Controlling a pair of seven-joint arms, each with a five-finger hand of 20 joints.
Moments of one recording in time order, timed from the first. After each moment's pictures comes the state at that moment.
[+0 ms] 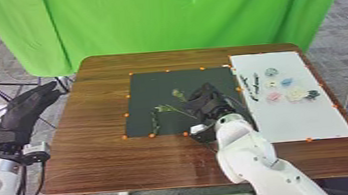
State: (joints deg) left arm 123.8 -52.4 -110.6 -113.8 57.2 -0.5 9.0; right arm -84.5 -64.2 52.3 -110.7 -109.0 15.6 35.5
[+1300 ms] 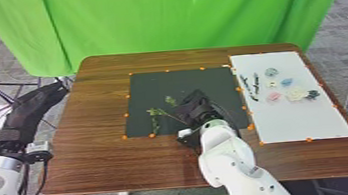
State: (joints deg) left arm 123.0 -51.2 -109.7 -113.5 57.2 -1.8 8.2; right arm -88.8 -76.9 55.6 -106.4 -118.1 12.3 37.0
